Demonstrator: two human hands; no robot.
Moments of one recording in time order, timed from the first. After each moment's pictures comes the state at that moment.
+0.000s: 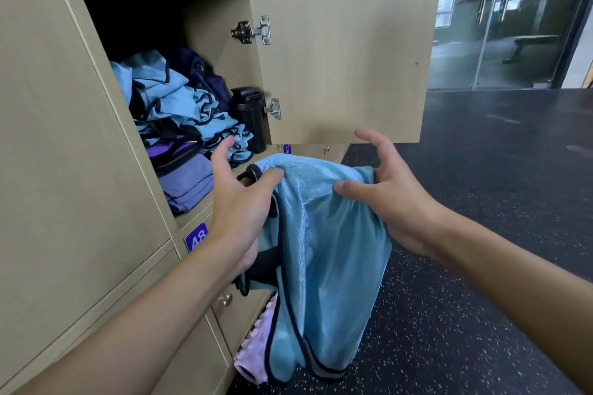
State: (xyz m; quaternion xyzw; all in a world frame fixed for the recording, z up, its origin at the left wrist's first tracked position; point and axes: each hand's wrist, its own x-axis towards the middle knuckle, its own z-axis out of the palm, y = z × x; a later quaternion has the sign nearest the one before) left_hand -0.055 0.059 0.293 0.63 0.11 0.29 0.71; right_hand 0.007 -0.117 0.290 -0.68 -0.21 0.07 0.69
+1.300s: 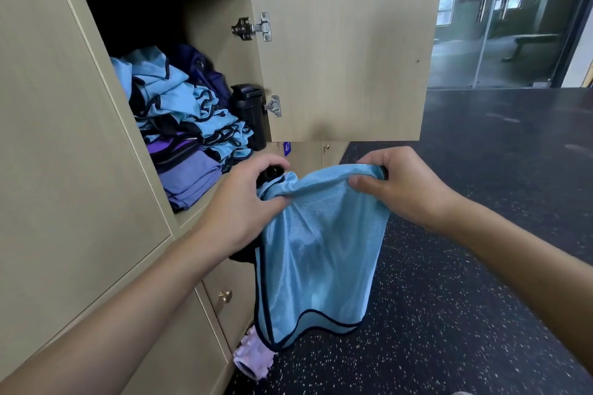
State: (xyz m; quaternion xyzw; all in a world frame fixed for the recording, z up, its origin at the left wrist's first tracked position) left_hand -0.061 0.087 0.299 0.91 -0.04 0.25 0.33; right_hand 0.014 -0.135 0.305 -0.84 -0.27 -0.04 0.47
